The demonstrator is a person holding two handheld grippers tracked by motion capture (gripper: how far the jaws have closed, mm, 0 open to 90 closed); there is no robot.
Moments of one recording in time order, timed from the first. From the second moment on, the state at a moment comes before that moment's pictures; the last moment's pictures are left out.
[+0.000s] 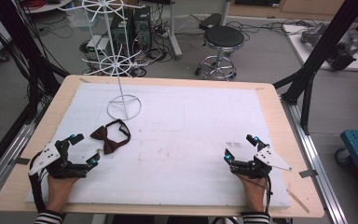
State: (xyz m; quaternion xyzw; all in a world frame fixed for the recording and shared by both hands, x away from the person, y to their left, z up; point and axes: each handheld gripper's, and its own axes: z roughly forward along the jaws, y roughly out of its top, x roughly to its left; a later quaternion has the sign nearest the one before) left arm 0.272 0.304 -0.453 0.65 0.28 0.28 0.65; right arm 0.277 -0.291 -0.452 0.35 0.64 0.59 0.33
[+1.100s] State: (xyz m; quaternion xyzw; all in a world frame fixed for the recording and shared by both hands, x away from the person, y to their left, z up) left arm 0.275 0.309 -0.444 0.66 0.27 0.27 0.64; right arm 0.276 -0.293 -0.452 0.35 0.64 0.60 0.34
